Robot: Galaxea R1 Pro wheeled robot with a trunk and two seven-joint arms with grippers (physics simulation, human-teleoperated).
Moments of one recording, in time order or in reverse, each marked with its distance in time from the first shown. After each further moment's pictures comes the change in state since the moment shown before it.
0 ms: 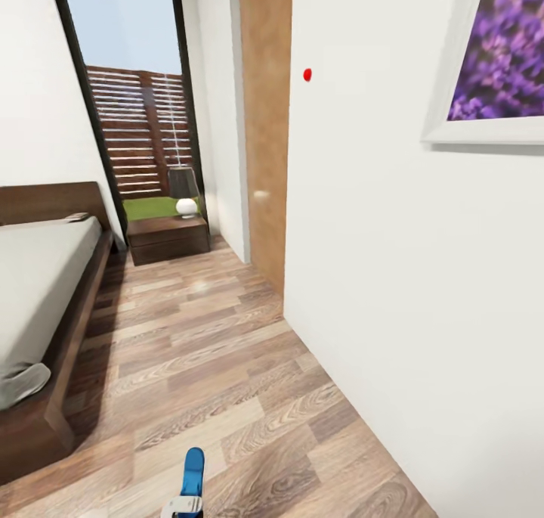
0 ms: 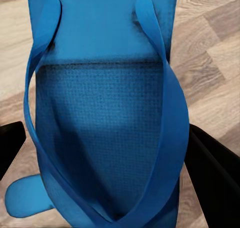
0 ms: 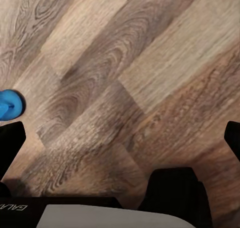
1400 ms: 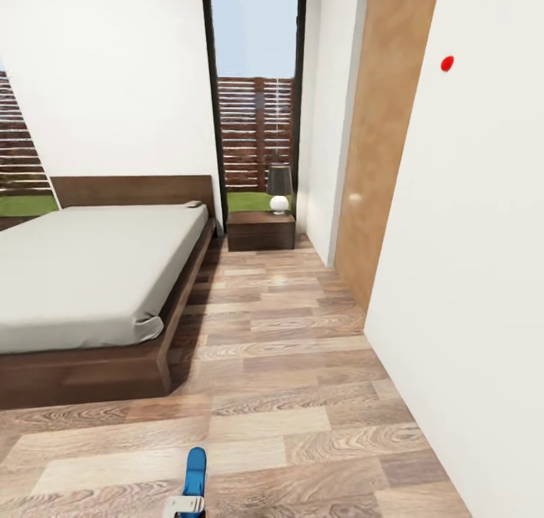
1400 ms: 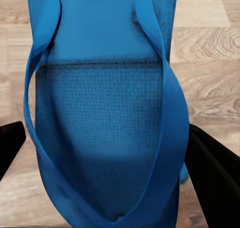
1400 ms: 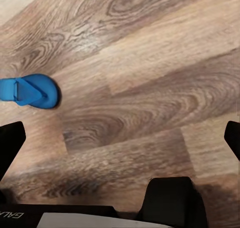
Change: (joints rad) left arm 0.000 -0.008 0.000 0.000 -0.001 0.000 -0.001; right arm 0.000 0.000 -0.001 -0.001 -0.002 -0.037 0.000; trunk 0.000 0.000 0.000
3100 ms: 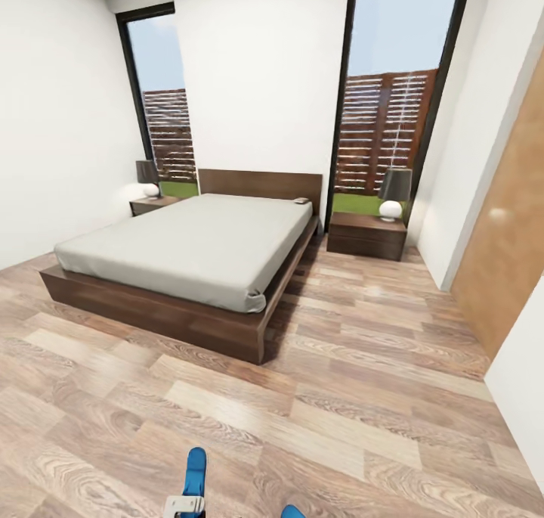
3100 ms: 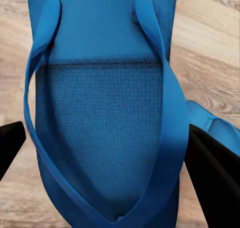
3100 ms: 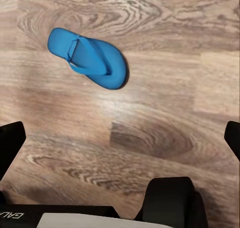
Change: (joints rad) left arm 0.000 0.000 0.000 0.000 0.000 0.000 0.000; right arm 0.000 0.000 0.000 0.000 0.000 -0.001 0.000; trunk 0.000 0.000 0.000
